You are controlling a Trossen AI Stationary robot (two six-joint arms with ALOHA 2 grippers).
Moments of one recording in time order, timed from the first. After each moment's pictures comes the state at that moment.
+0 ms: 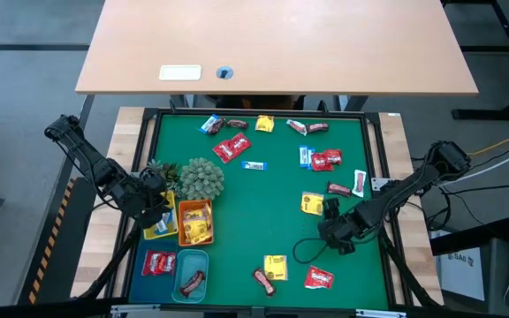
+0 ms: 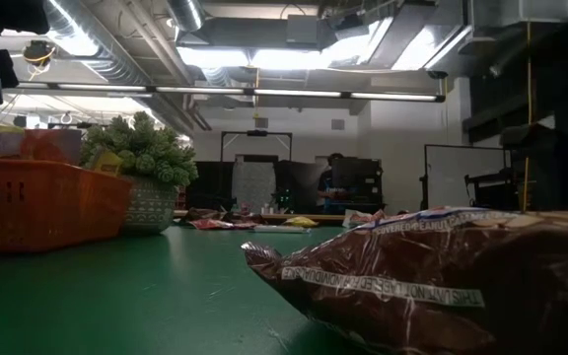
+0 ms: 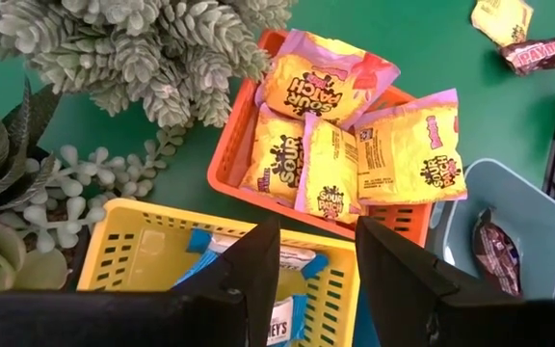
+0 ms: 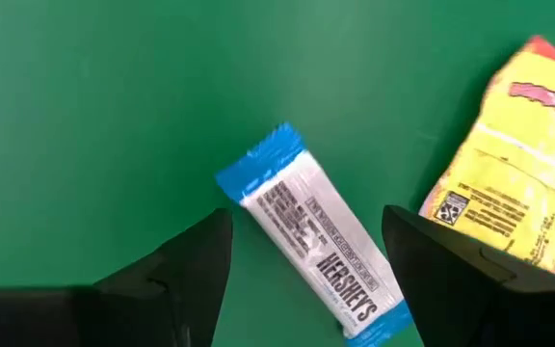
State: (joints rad) left arm -0.70 0.68 0.68 -1.04 -0.34 -1.18; right arm 0.60 1.43 0.69 -0.64 0.15 0.25
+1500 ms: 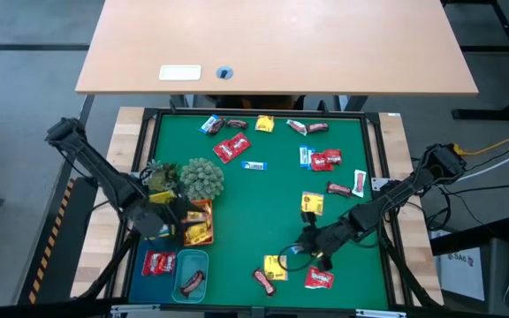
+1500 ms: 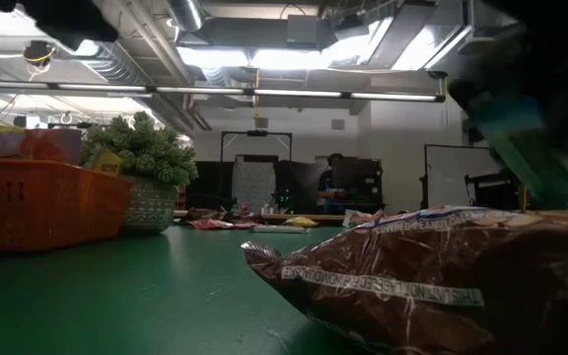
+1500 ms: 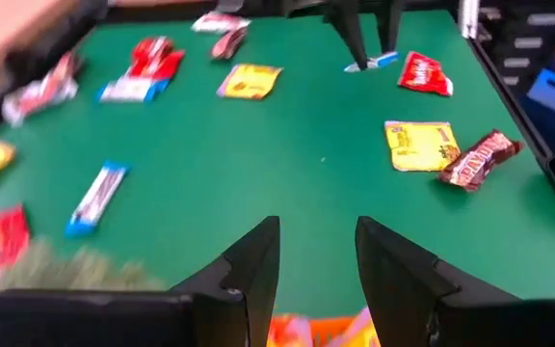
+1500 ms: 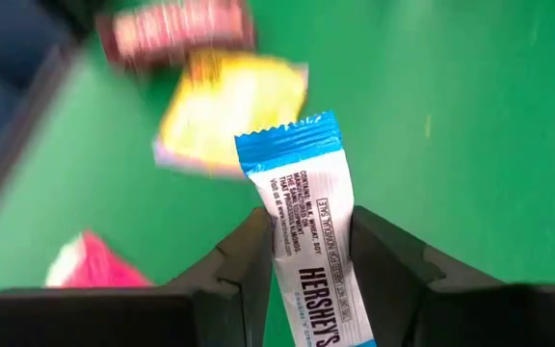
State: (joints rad) left arm -0.70 1.05 0.68 -0.30 -0.68 -0.42; right arm 0.60 1.49 0.76 -0.06 0.17 0.26
